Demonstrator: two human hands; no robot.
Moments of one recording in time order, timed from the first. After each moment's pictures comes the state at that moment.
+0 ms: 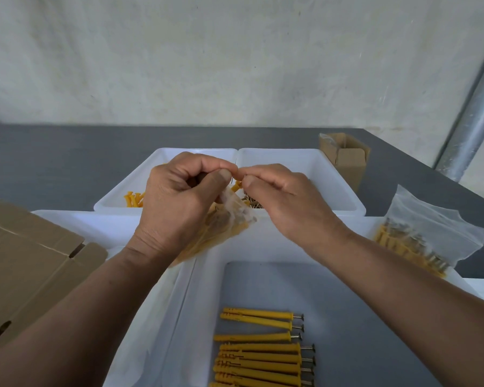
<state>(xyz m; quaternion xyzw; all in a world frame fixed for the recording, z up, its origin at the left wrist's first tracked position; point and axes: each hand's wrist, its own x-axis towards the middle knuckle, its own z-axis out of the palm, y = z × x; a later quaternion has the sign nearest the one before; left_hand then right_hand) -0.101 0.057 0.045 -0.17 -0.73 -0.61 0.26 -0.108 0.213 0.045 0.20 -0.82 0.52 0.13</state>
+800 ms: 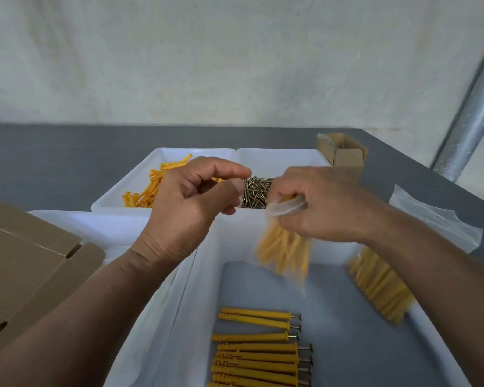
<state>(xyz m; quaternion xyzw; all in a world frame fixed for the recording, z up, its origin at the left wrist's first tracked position) -0.094 0.066 0.046 -0.20 -0.70 -0.66 0.16 -0.114 0.261 0.061 0.25 -0.94 0.22 0.09</state>
